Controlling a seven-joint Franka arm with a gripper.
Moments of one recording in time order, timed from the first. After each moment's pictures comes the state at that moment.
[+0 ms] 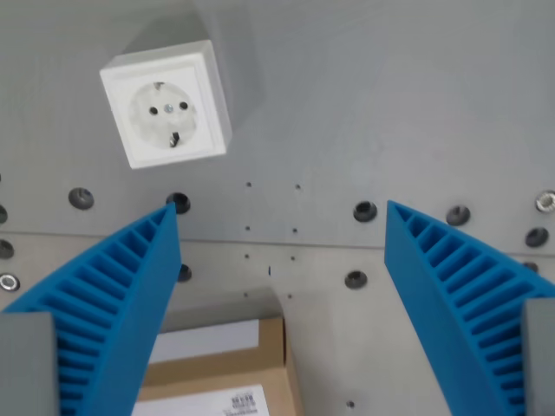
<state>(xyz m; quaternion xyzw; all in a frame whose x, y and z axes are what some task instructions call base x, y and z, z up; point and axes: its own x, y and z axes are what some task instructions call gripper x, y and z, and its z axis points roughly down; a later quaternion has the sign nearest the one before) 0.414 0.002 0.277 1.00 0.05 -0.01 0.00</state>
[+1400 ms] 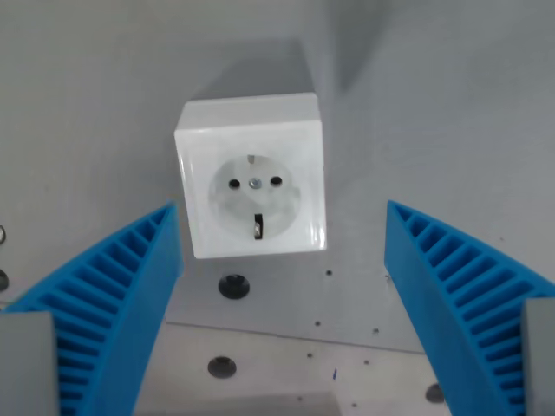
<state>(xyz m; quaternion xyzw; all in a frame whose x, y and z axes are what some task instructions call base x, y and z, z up) 0.420 0.056 0.179 0.99 0.10 -0.01 0.00</state>
